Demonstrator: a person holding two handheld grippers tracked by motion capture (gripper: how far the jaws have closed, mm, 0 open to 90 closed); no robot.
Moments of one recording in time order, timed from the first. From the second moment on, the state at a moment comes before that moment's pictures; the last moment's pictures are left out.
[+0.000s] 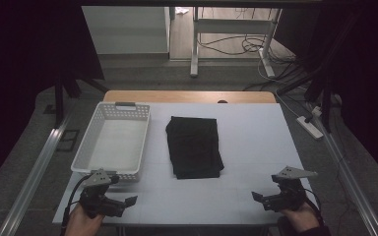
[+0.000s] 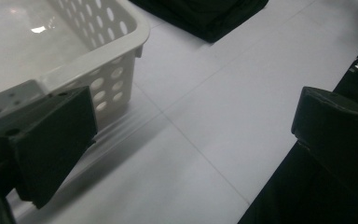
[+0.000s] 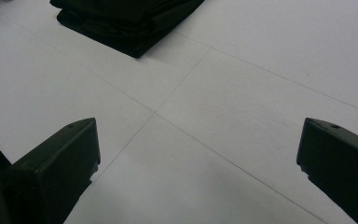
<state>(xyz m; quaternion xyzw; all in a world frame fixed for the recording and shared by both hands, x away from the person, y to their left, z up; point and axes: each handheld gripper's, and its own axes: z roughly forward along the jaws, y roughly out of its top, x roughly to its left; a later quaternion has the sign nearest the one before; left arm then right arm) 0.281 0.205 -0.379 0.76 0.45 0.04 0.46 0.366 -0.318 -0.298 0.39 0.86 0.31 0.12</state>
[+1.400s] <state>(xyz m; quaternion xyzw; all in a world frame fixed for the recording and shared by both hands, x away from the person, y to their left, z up) 0.307 0.152 -0.378 0.79 0.39 0.00 0.48 0.367 -0.318 -0.299 0.39 0.86 0.31 0.11</state>
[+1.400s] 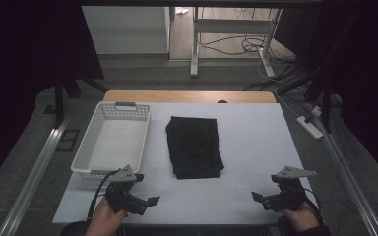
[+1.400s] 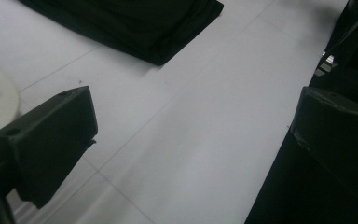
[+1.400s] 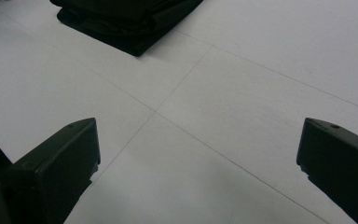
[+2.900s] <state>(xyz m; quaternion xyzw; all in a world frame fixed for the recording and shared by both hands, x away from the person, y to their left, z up) 0.363 0.089 -0.378 0.80 0.36 -0.01 0.48 0.367 -0.317 -0.299 0.38 0.86 0.31 0.11</state>
